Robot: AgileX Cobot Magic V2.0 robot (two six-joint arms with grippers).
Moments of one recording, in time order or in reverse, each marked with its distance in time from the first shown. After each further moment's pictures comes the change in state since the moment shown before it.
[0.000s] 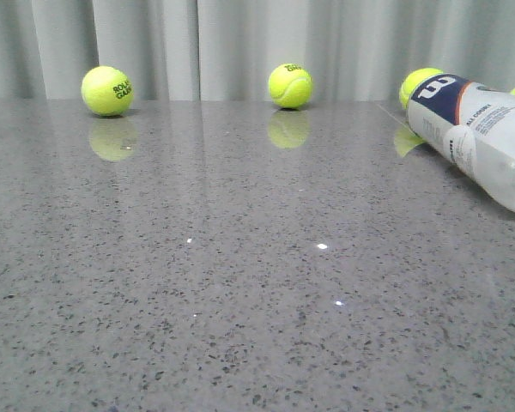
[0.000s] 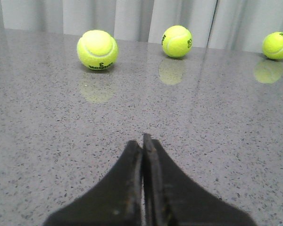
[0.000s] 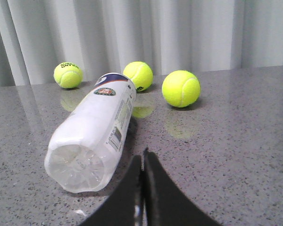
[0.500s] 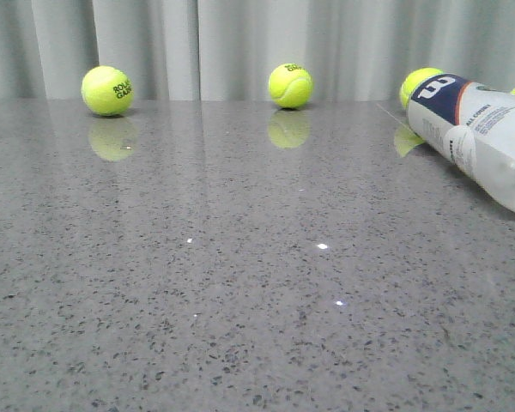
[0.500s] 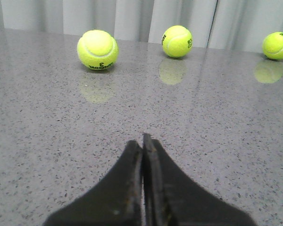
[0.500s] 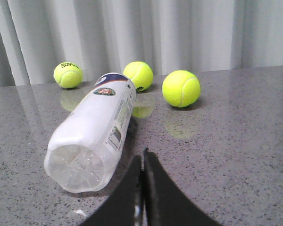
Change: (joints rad) left arm 0.000 0.000 0.000 0.000 0.000 0.000; right arm 0.000 0.000 0.000 -0.005 0.000 0.000
